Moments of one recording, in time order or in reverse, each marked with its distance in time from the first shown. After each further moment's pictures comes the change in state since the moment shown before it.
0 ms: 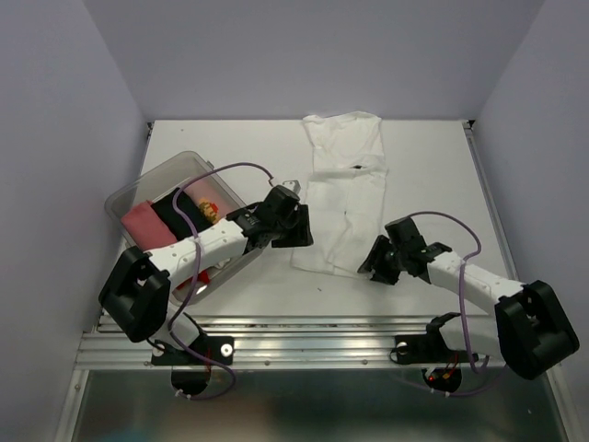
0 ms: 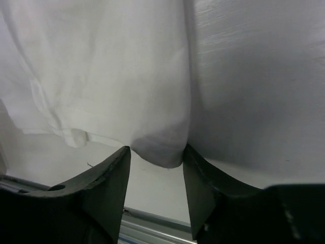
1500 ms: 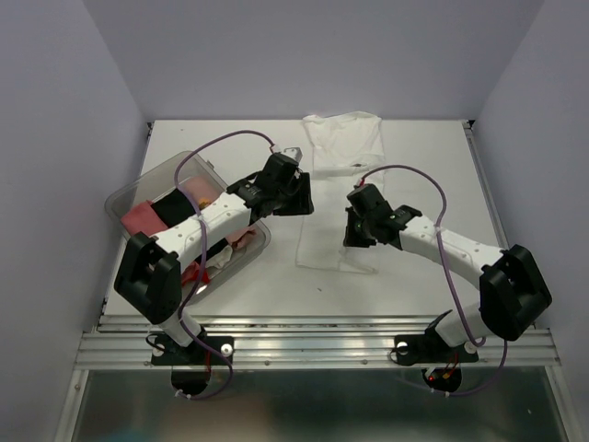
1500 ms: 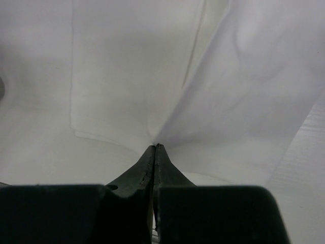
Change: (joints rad) left arm 0.098 0.125 0.262 -0.050 -0.004 0.125; right arm 0.195 0.256 0.441 -0.117 0.206 -0.261
